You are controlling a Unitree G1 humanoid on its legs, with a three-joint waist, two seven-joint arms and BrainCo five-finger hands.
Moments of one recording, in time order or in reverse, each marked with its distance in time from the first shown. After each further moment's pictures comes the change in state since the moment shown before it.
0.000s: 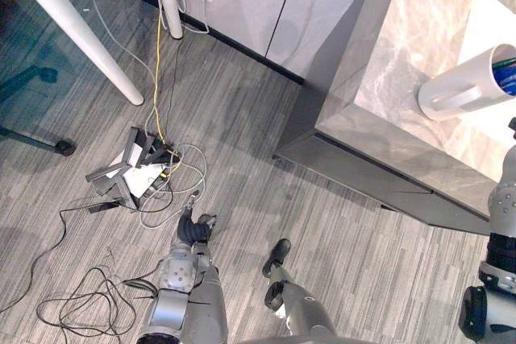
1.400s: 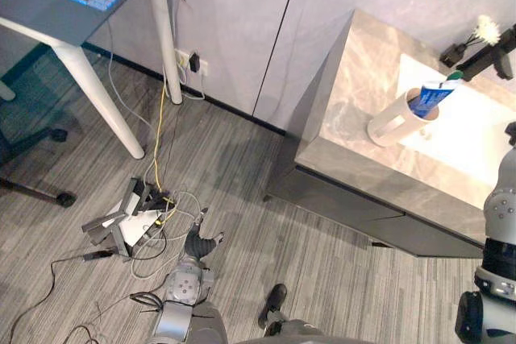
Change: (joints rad) left arm 0.057 -0.018 -0.033 0.085 -0.033 0.007 -0.042; right arm 0.084 0.052 -0.002 -0.033 0.012 -0.001 0.002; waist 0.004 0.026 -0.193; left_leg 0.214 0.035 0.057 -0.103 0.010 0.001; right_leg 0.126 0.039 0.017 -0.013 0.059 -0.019
